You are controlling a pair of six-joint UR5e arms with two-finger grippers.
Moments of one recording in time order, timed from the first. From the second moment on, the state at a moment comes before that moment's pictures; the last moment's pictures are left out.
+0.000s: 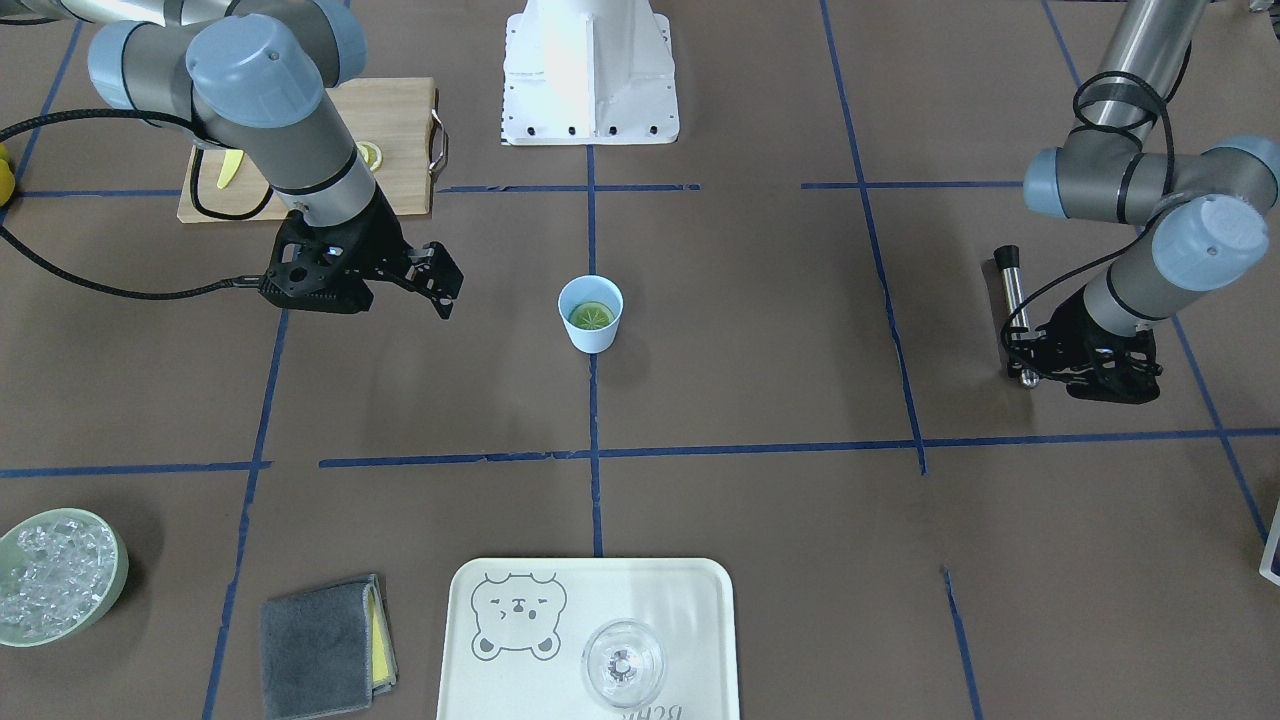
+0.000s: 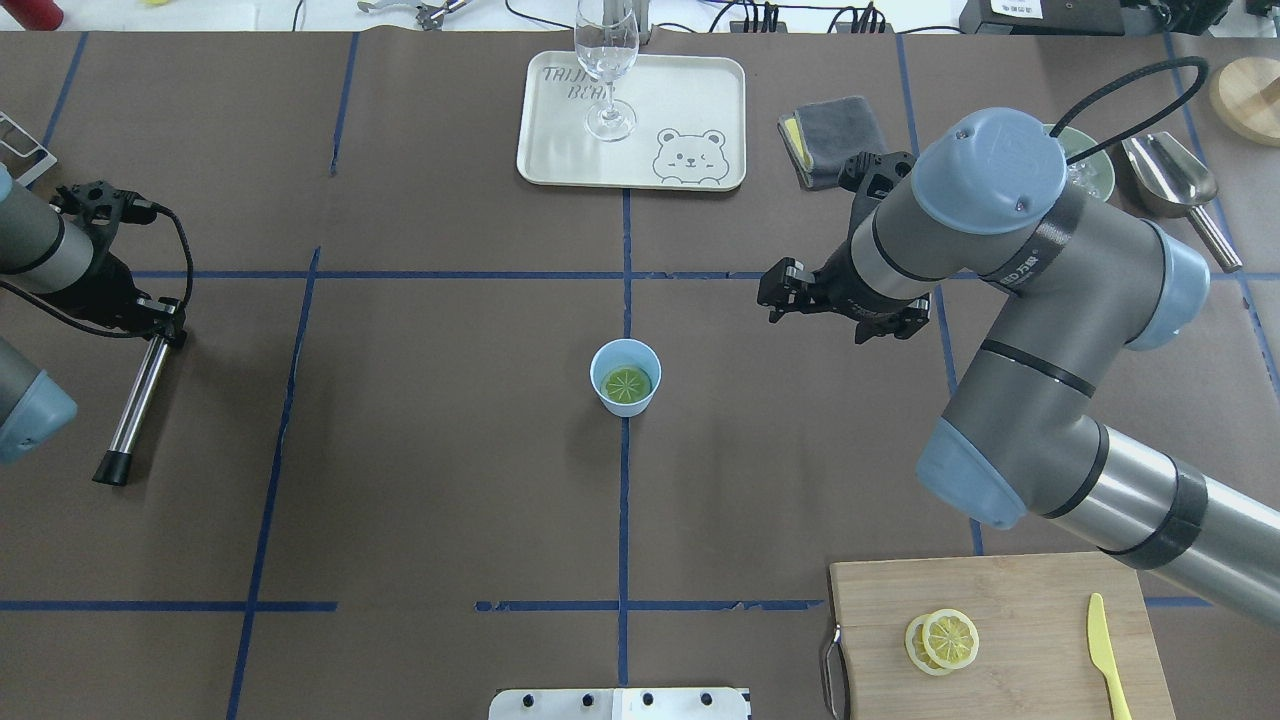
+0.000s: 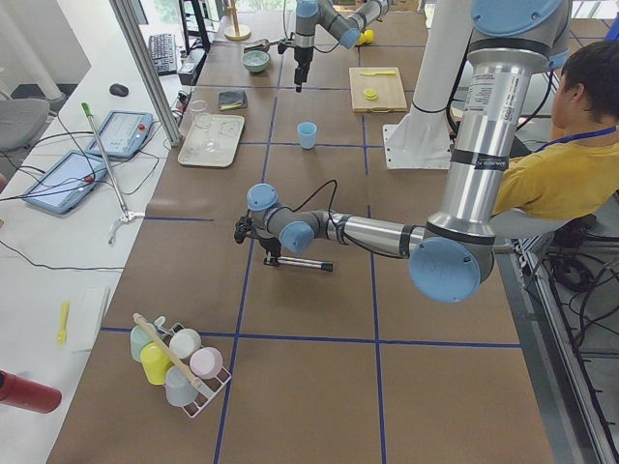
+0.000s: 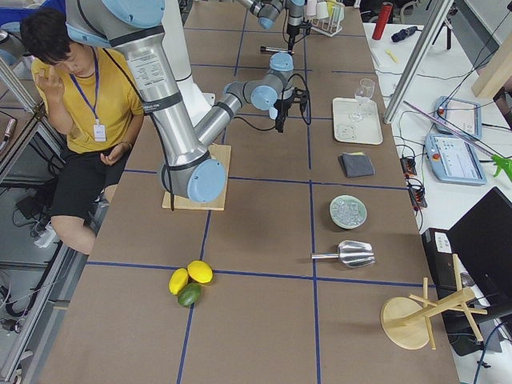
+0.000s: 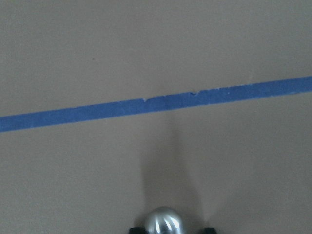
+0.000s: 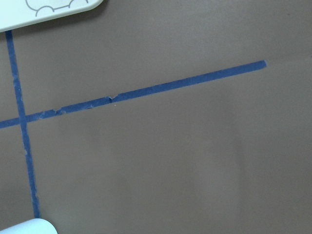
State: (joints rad) left arm -0.97 -1.75 -1.47 -2.02 -2.21 -0.63; right arm 0.69 -1.12 1.85 -1.50 2.00 1.32
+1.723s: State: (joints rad) left arm -0.53 -2.15 -1.69 -2.66 -1.47 -0.61; right arm 0.91 -1.25 1.87 -1.44 2.07 1.25
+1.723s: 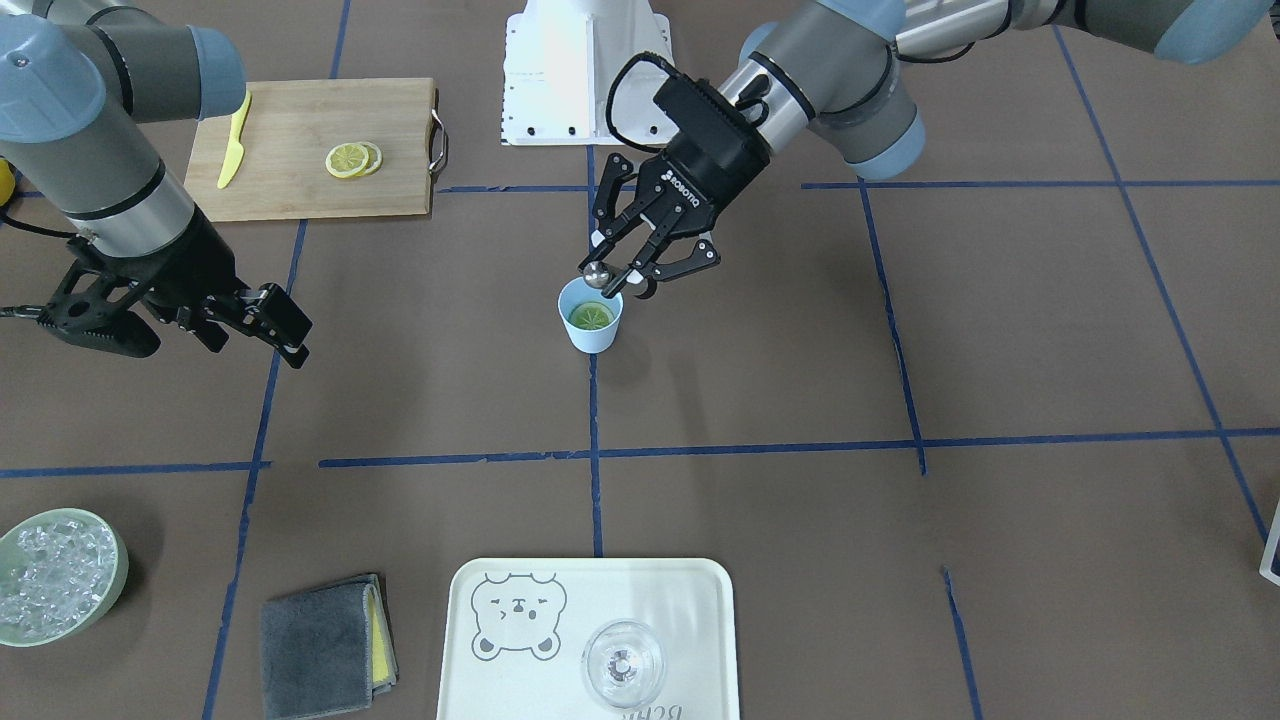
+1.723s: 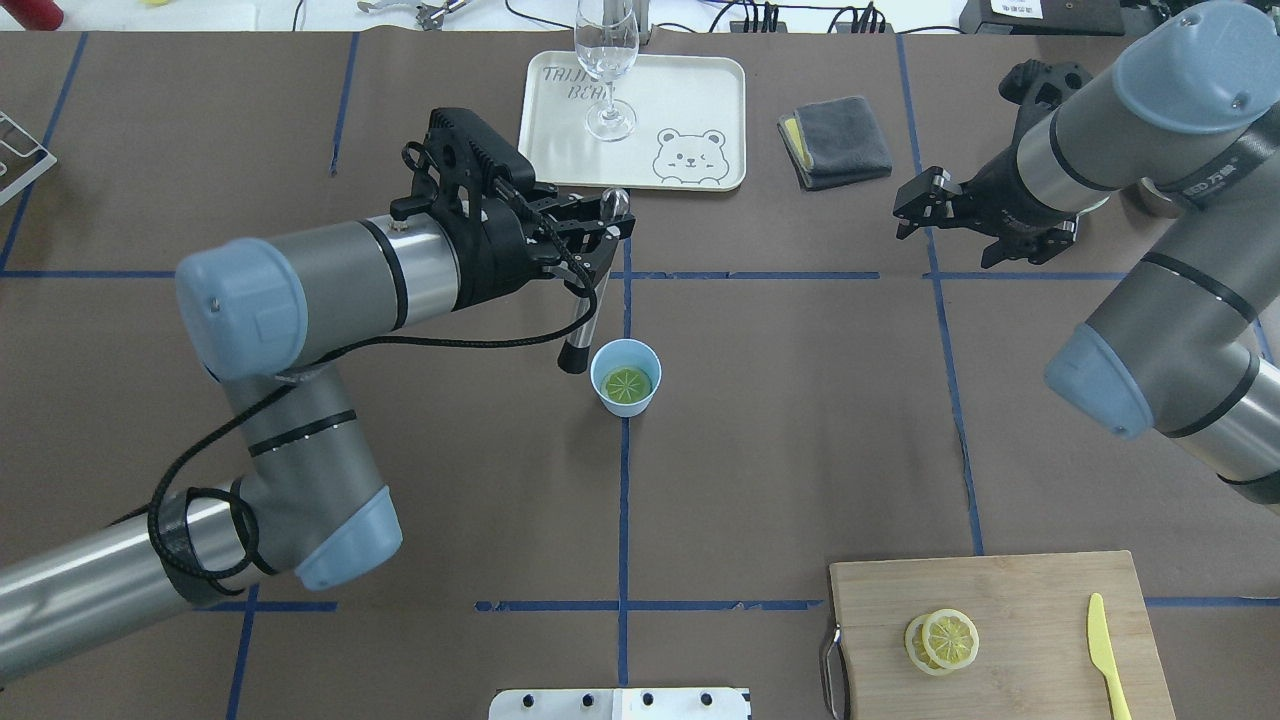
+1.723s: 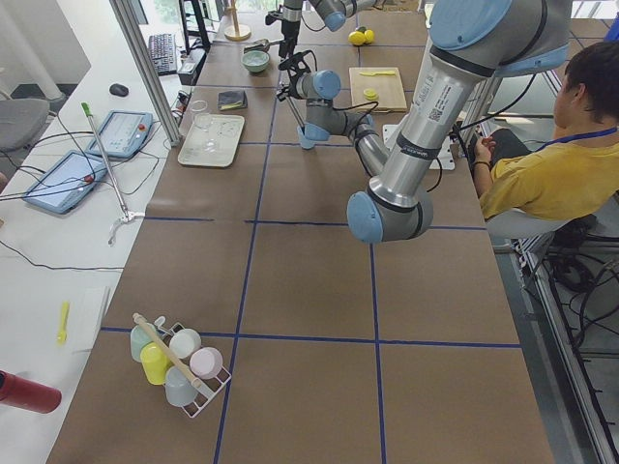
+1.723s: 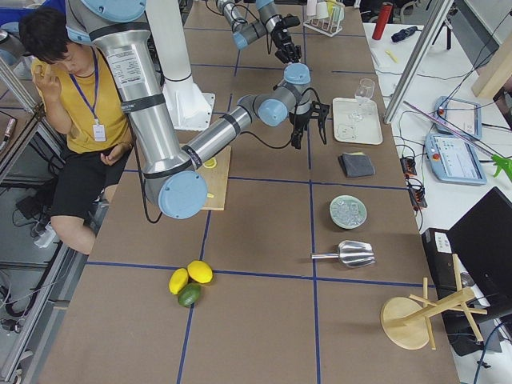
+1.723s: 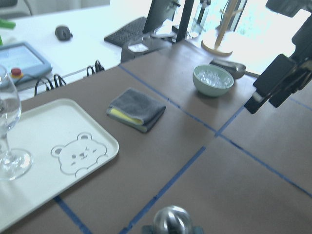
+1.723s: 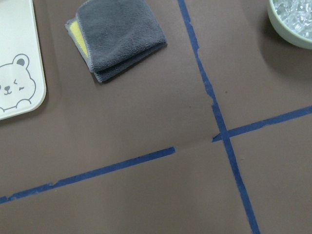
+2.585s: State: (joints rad) left arm -0.40 -2.18 -1.60 -2.88 -1.14 -0.48; right arm 0.92 -1.30 1.86 -1.40 2.07 1.25
